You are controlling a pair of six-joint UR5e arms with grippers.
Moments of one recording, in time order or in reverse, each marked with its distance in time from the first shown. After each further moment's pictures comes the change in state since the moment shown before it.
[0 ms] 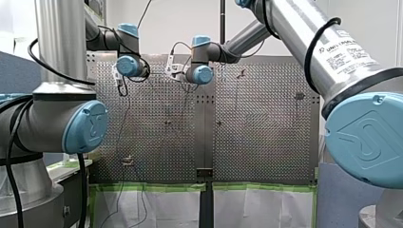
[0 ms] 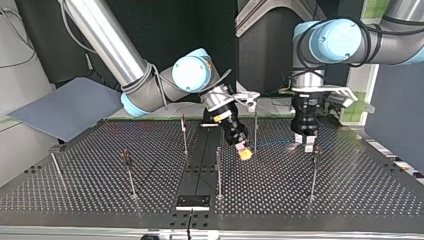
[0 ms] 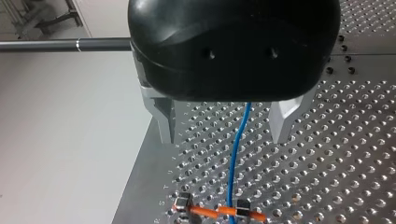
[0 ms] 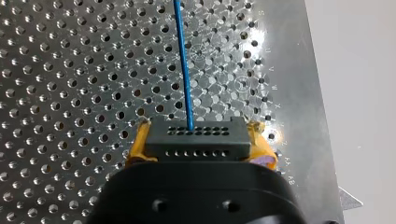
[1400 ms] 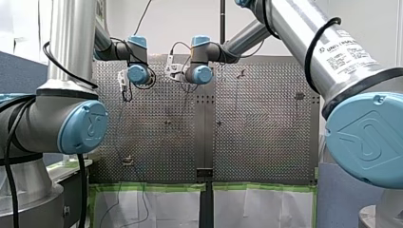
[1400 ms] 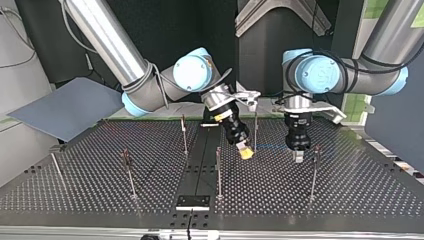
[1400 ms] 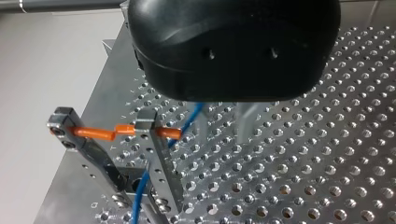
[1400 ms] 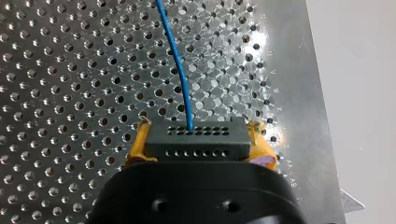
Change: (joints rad) left arm -0.028 -0.178 0.124 0.016 -0.094 0.075; right arm 0.004 0.000 0.000 0.004 0.000 0.003
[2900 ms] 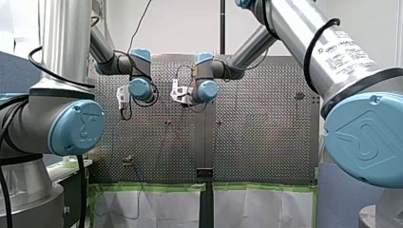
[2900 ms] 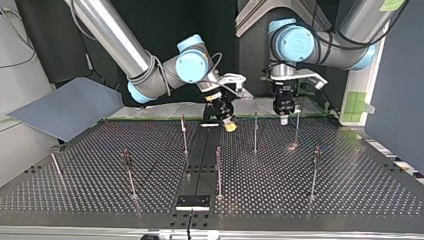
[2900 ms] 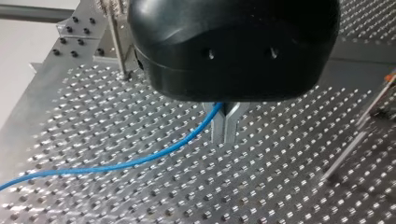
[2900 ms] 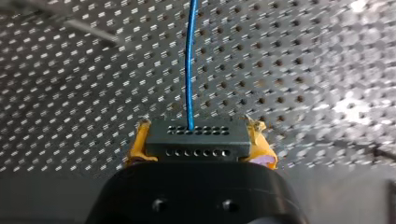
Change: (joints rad) left arm -0.104 0.016 -0.224 0.065 -0.128 -0.013; right arm -0.017 0.003 0.199 0.071 0.068 -0.026
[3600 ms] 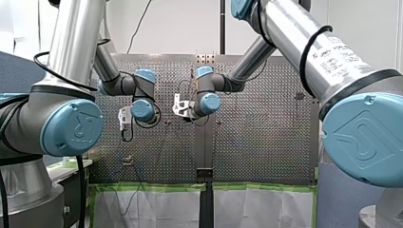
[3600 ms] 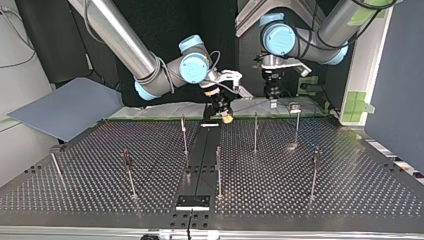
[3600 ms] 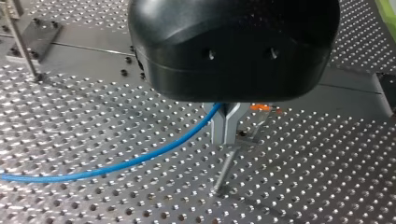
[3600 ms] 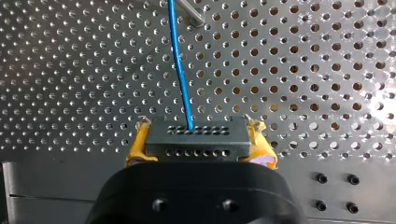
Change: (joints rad) left arm -0.054 -0.145 -0.096 0.143 -0.048 -0.015; right arm -0.010 0.064 0.032 -0.007 -0.001 0.007
